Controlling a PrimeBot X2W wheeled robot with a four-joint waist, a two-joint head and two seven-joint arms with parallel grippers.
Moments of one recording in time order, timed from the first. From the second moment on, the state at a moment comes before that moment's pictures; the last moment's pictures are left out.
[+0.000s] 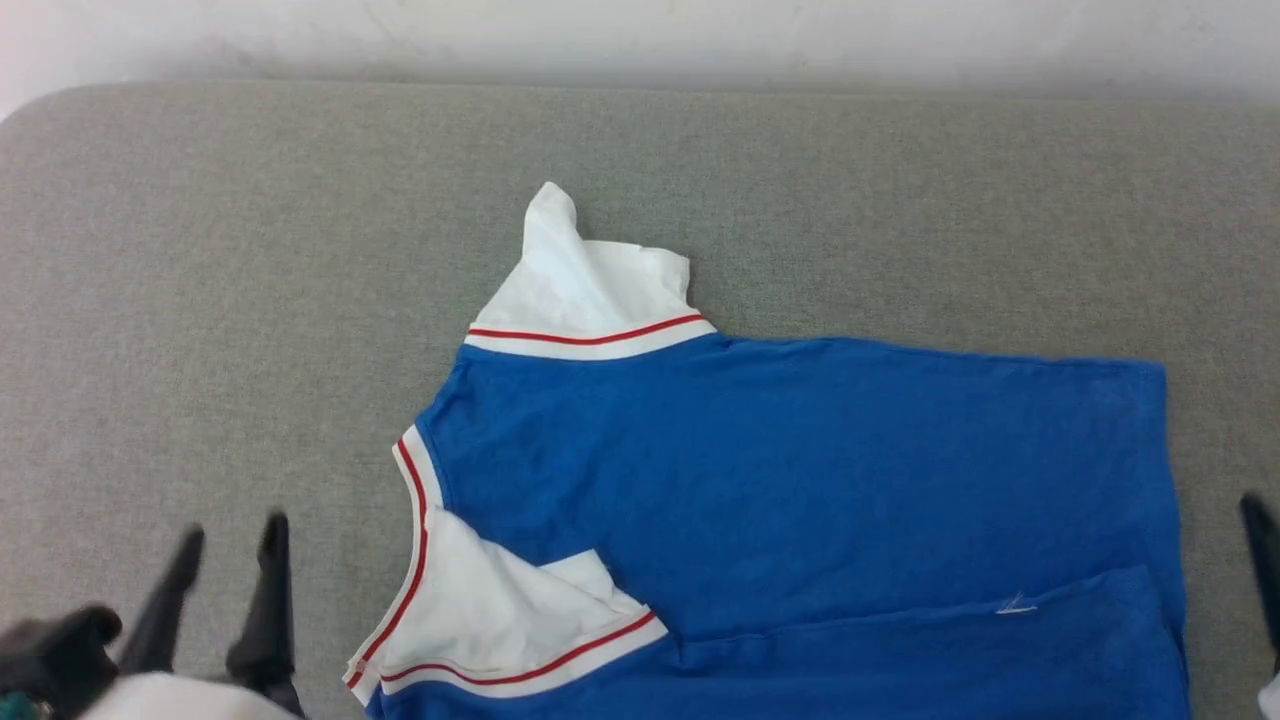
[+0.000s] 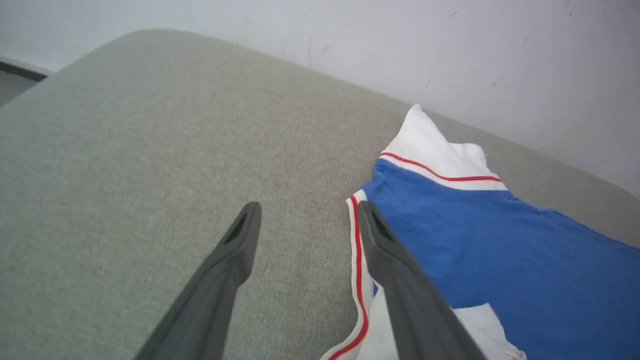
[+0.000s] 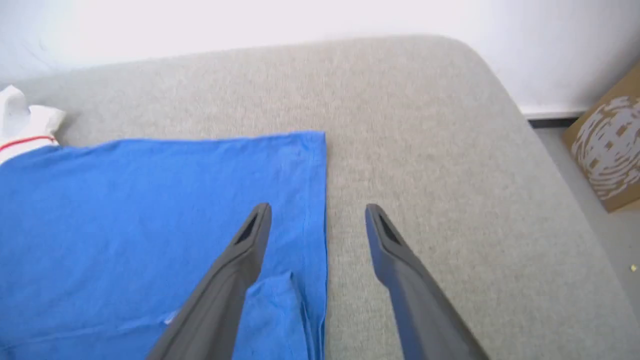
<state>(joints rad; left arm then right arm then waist) 0.31 0.47 -0.10 -0.43 -0.71 0.34 0.04 0.25 -0.17 -0.36 -0.37 0.39 0.13 0.47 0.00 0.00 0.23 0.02</state>
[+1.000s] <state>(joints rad) -0.82 0.58 -0.45 0.01 -0.57 -0.05 0.55 -0.03 -0.15 -0.17 -0.26 0.27 0.13 0.14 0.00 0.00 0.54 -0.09</state>
